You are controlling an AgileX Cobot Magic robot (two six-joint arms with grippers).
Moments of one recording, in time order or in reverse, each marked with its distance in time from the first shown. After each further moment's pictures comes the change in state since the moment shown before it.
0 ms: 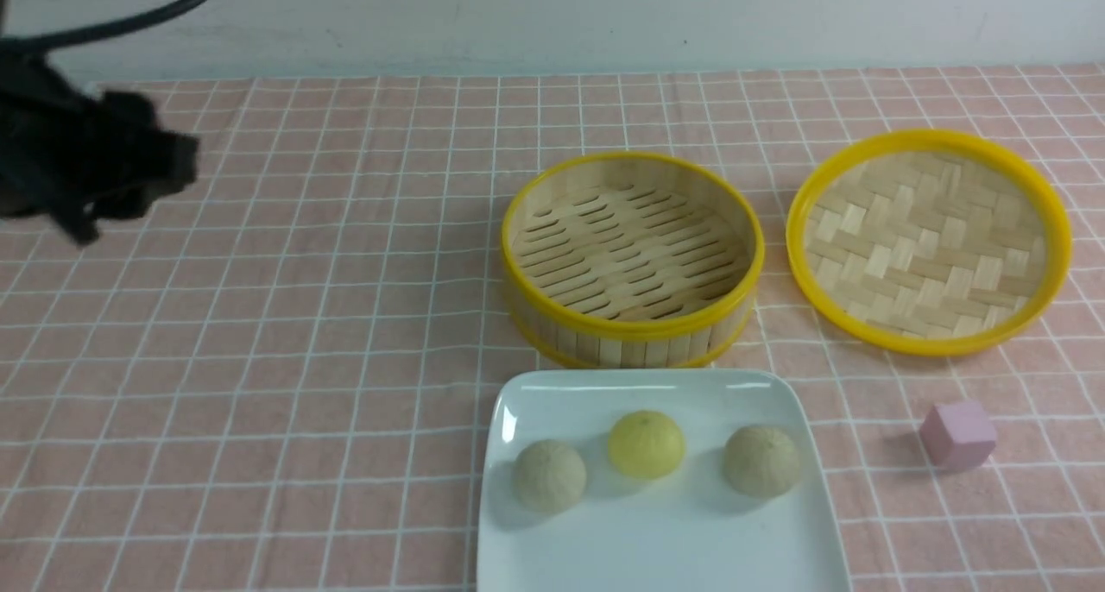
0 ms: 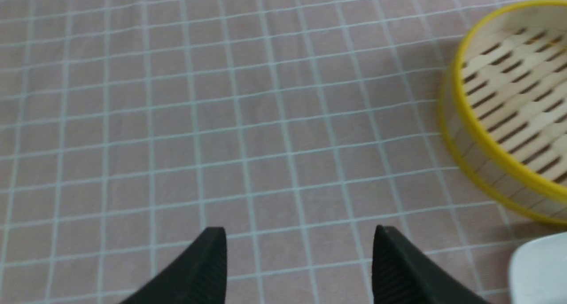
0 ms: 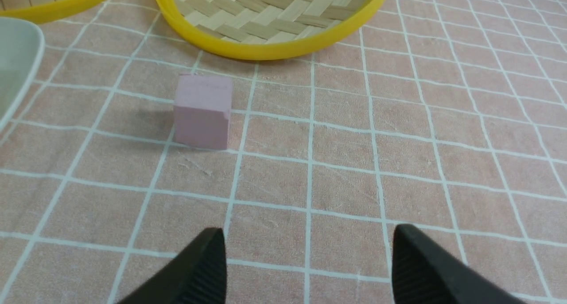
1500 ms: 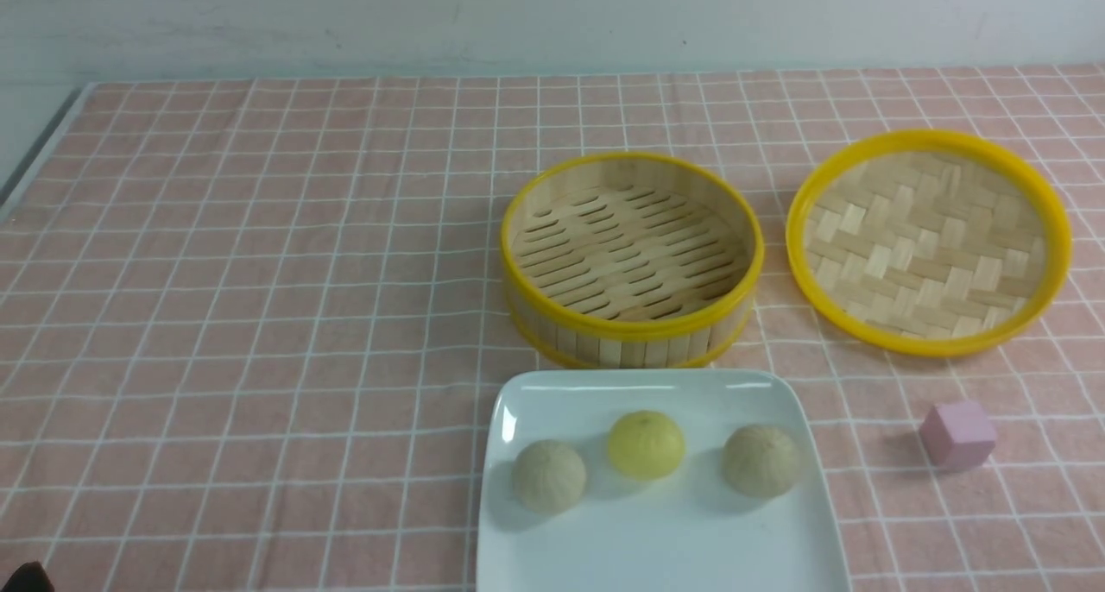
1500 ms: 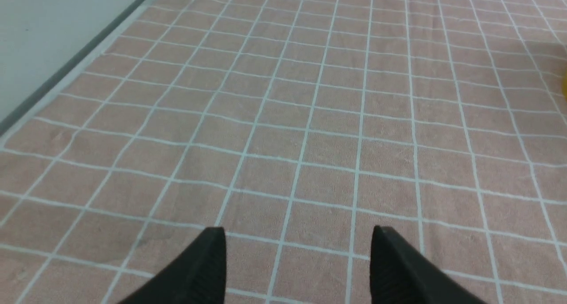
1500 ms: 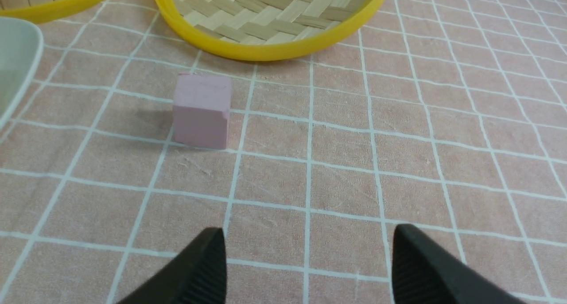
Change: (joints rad) right arm 0.000 0.000 0.000 -0.002 0.000 0.000; left arm 0.244 -1.127 0.961 -0.066 -0.180 -0.019
